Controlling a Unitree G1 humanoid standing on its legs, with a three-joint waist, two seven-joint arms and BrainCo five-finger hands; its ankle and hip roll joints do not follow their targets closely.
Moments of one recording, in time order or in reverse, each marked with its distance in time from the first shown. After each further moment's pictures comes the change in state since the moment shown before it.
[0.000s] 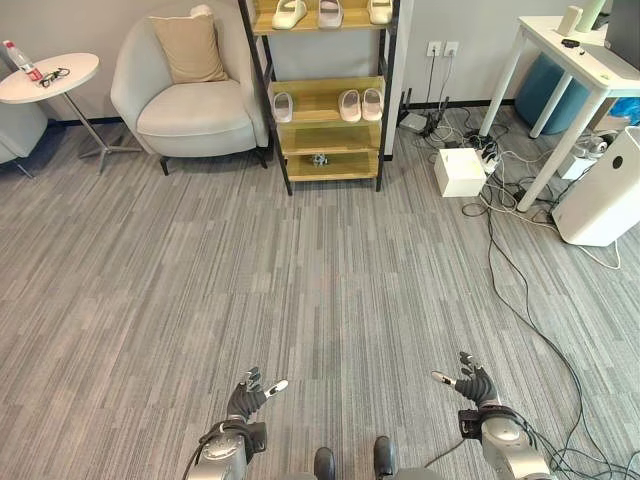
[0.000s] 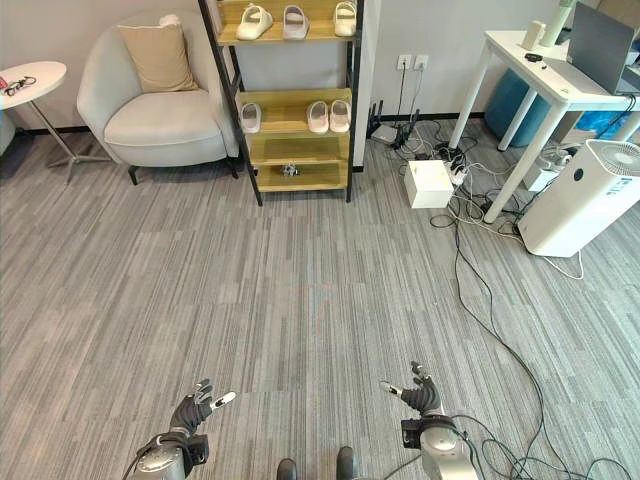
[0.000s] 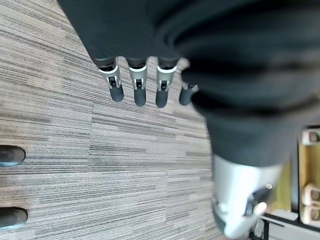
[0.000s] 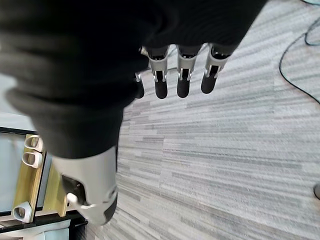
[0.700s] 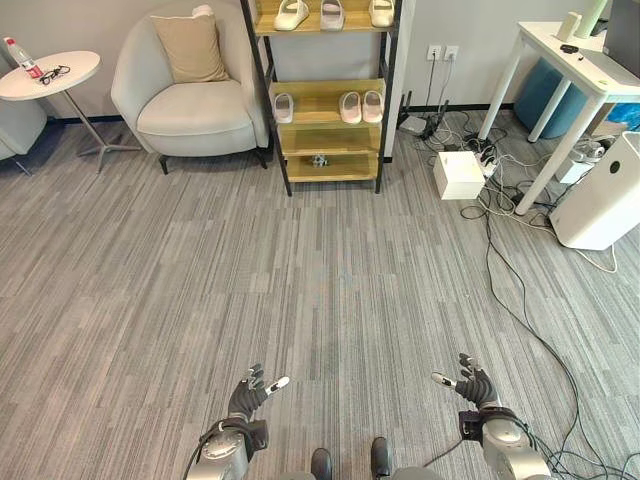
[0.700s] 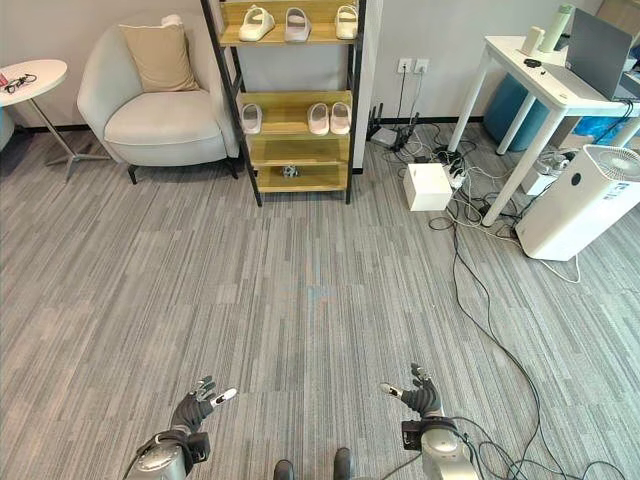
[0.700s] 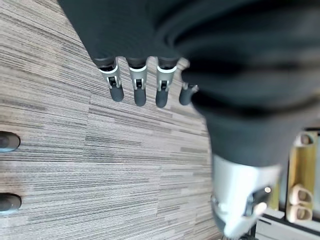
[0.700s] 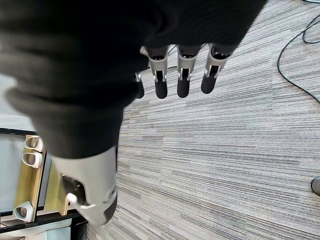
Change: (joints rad) left arm 0.010 0.001 0.003 -0.041 -0.038 0.022 -0.016; right arm 0.012 0.007 0.002 -0.001 0.021 0.002 0.021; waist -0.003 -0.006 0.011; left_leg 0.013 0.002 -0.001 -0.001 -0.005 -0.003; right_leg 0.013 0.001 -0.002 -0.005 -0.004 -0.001
